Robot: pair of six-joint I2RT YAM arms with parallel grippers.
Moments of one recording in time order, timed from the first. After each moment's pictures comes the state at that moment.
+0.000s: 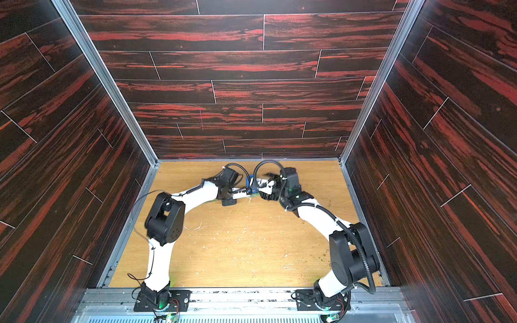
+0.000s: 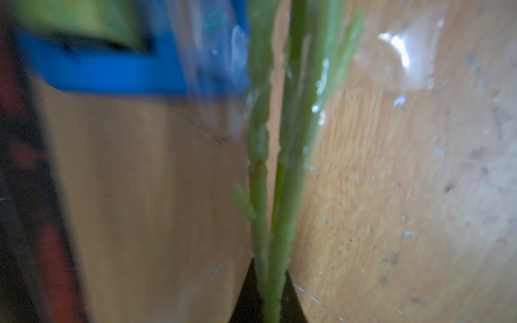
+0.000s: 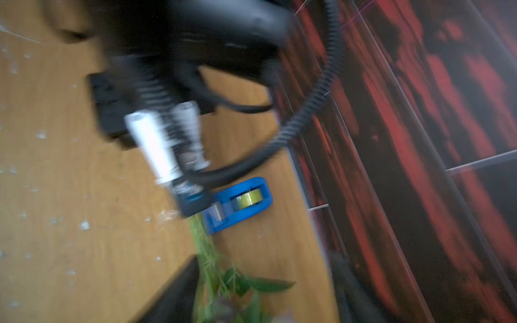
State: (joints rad) left arm -0.52 2.11 1.55 -0.49 -0.10 0.98; right arm 0.41 1.57 1.10 0.03 -0.36 -0.91
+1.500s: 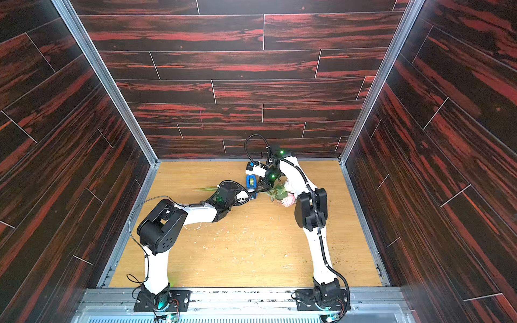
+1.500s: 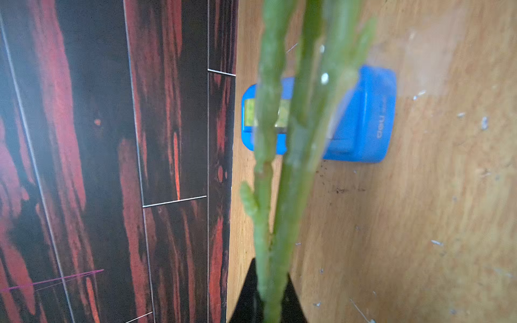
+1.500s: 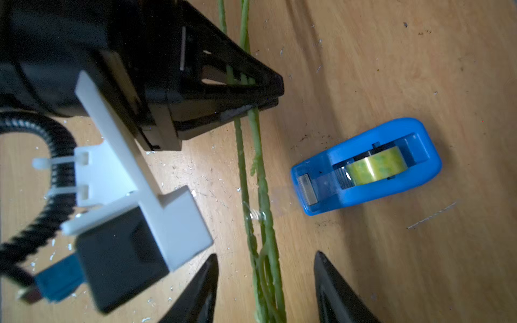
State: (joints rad) left arm -0.59 2.03 1.14 0.41 -0.31 1.19; right arm 0.36 2.40 2.35 -1.29 -0.55 -0.92
